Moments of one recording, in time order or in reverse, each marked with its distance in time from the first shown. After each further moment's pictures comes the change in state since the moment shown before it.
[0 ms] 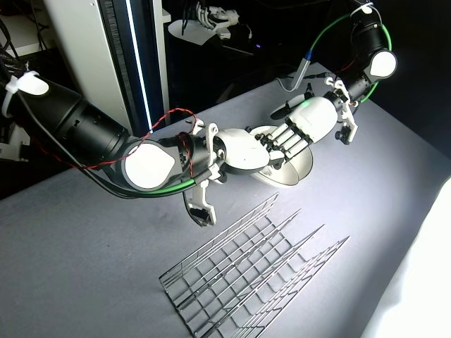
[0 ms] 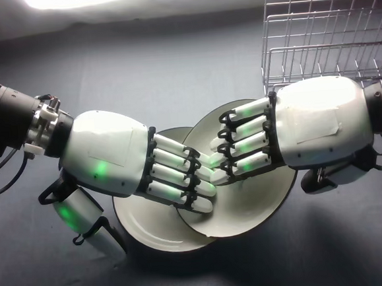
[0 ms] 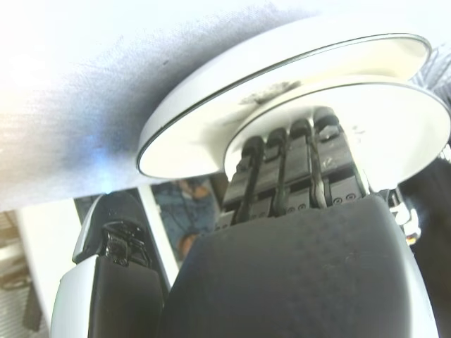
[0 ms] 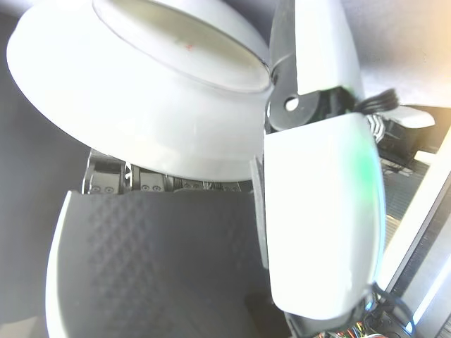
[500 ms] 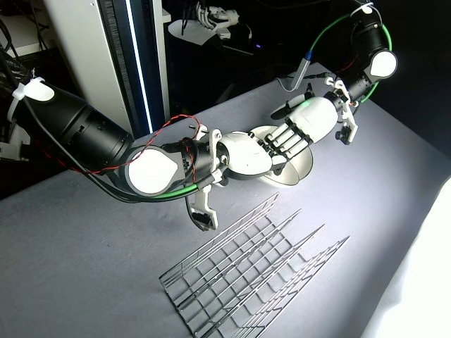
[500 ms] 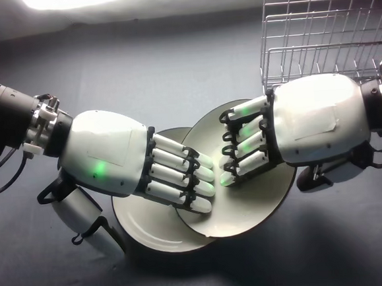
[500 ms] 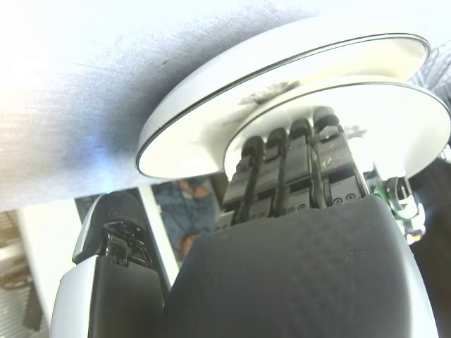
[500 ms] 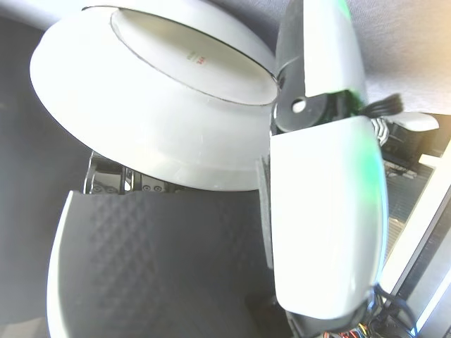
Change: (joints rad) left arm -0.002 0.000 0.005 0.003 -0.005 0.000; right arm 0.000 -0.016 0.017 0.016 -0.003 -0.001
